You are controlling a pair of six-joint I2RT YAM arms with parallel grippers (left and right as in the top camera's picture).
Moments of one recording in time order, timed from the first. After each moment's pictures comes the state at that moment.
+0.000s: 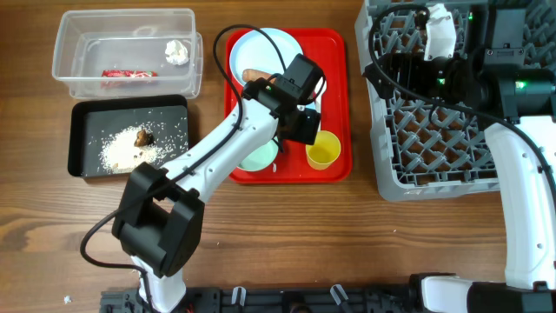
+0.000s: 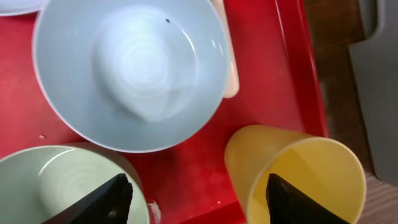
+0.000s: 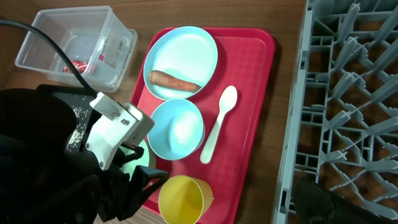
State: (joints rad) left arm -0.64 1.93 1.56 -0.86 0.03 -0.34; right arm 0.03 1.49 1.60 -0.99 -0.44 0.02
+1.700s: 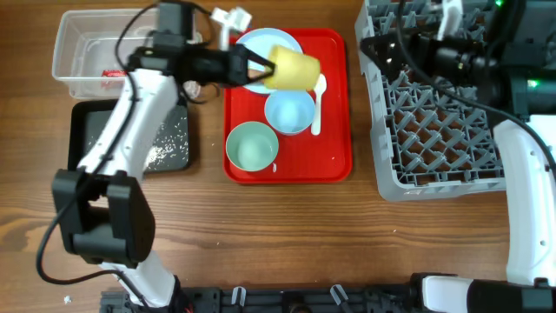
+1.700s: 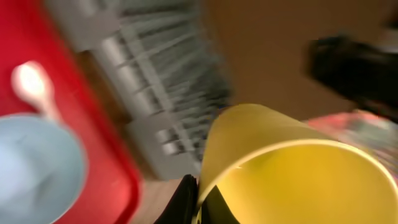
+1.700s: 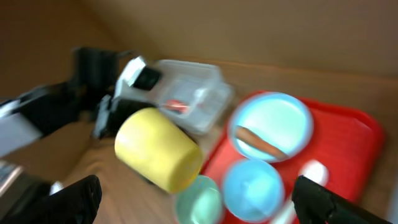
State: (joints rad) left arm -0.14 1.87 1.56 -0.56 1.25 -0.26; right arm -0.02 1.50 1.60 -0.73 -0.89 0.06
